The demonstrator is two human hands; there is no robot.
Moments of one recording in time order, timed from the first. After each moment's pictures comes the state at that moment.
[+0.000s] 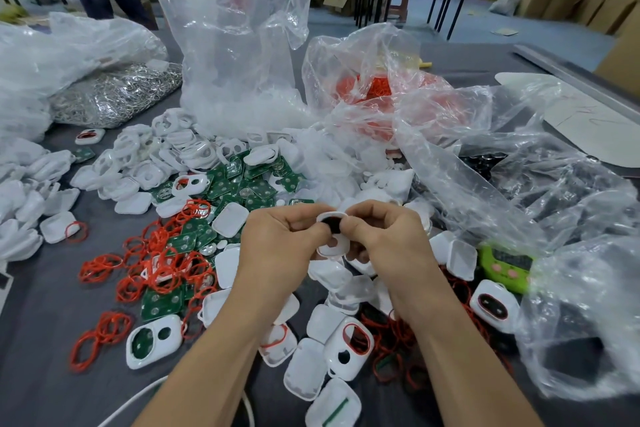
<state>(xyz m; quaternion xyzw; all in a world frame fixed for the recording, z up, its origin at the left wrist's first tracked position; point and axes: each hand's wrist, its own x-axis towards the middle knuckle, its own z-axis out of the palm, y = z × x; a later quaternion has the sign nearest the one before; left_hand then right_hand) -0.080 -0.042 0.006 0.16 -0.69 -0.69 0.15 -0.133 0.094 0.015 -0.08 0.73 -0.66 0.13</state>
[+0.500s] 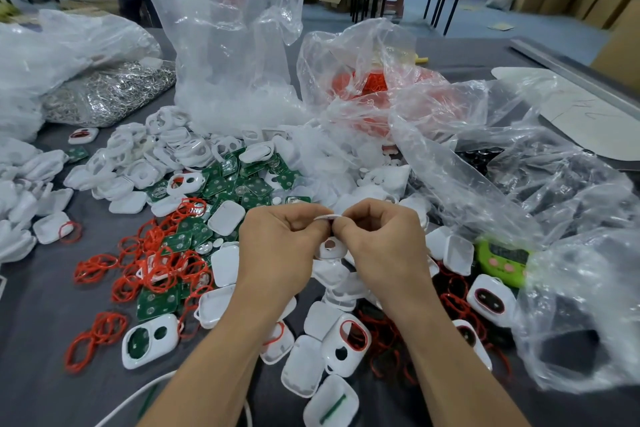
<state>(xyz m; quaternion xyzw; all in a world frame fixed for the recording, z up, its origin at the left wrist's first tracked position) -0.080 -0.036 0.008 0.19 -0.72 -0.64 0.18 -0.127 0.087 0.007 -0.09 0.81 -0.58 0.01</state>
